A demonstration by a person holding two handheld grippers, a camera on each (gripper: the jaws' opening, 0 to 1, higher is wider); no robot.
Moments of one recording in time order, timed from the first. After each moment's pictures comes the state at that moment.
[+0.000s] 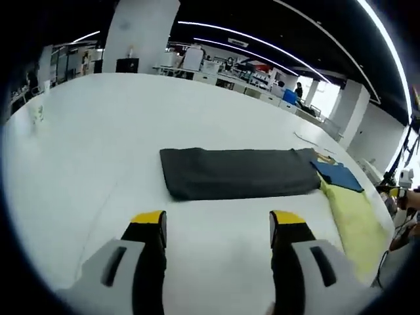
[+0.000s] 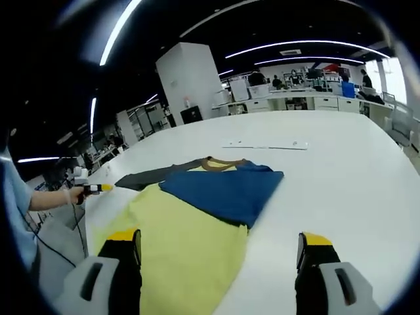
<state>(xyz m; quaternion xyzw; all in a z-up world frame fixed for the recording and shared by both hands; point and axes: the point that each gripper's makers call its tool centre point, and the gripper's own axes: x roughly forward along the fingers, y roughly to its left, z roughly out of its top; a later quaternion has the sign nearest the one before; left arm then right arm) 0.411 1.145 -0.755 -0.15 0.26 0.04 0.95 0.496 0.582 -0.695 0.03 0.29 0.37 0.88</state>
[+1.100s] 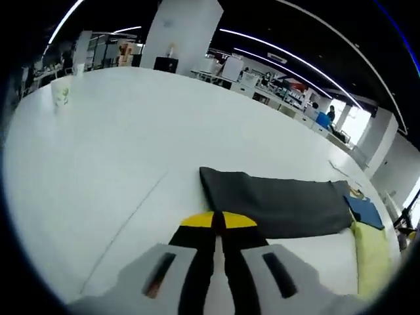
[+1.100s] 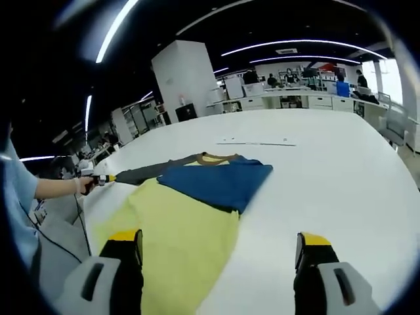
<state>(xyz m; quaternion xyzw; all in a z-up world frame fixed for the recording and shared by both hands) 0.443 1.200 -0.756 -0.12 0.24 0.12 0.95 0.476 0.558 -0.693 0.03 0.30 0.35 0.89</state>
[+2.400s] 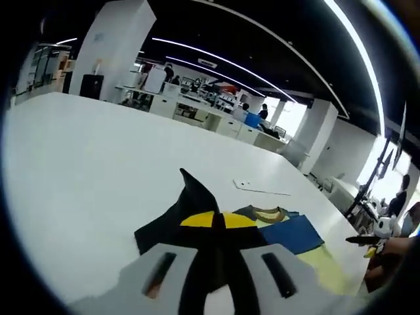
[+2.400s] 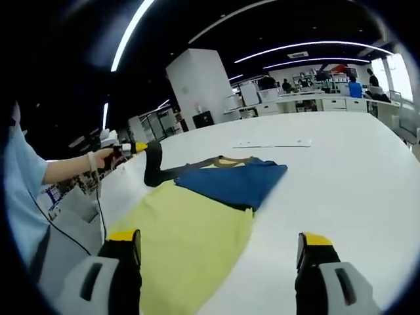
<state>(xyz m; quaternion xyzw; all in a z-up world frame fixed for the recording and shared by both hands) 0.554 0.983 -0.628 -0.18 0.18 -0.10 0.96 0.461 0.563 -0.696 0.06 0.27 0.41 0.87</state>
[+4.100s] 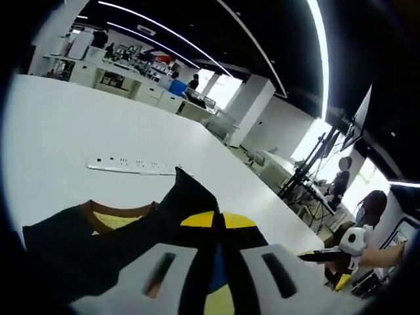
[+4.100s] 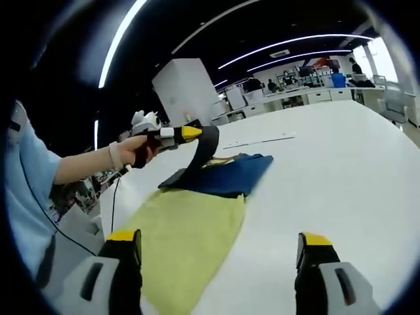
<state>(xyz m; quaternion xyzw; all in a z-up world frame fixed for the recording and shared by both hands) 0.627 0.698 -0.660 -0.21 0.24 -0.34 0.88 0.442 0.534 -0.705 0.11 0.27 0.37 0.88</state>
